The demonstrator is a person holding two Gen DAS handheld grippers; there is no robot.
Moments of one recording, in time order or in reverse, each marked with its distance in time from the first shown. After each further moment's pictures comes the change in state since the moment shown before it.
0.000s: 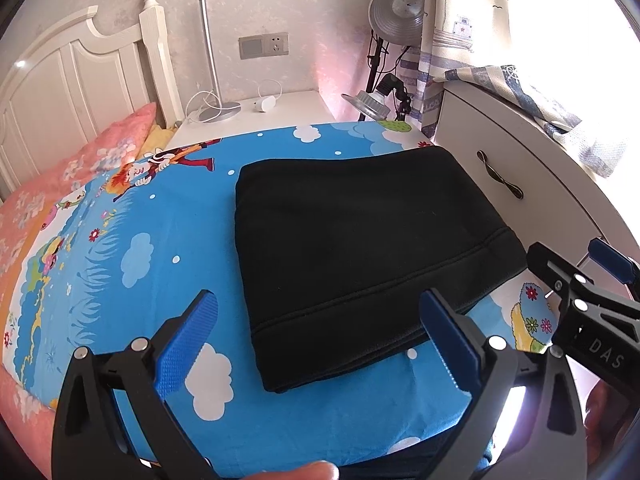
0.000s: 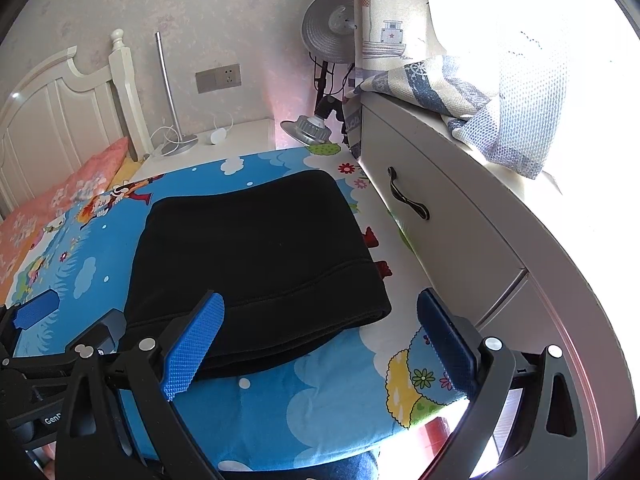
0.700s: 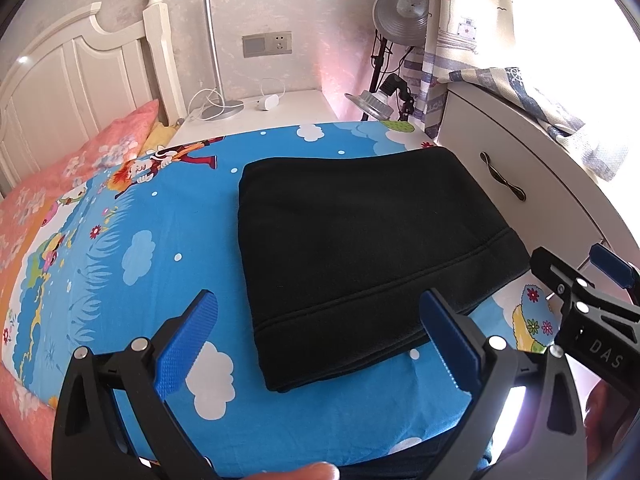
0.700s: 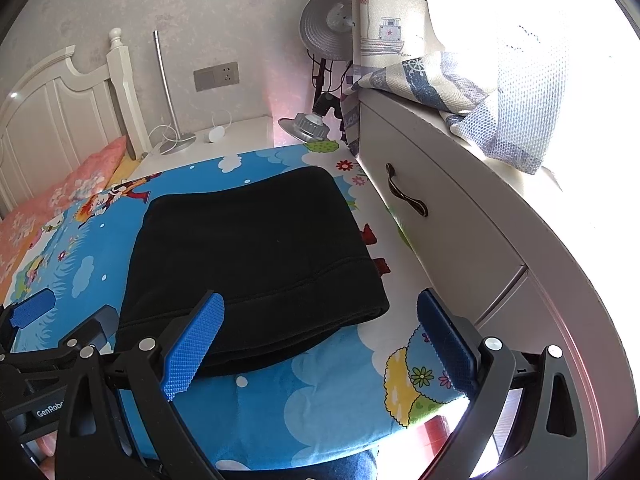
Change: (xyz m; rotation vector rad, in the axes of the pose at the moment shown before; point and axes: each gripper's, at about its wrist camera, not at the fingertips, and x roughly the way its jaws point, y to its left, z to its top) left arm 0.001 0.004 -0.002 -0.010 0.002 0.002; right arm 0.000 0.000 -0.004 0.005 0.002 -0.008
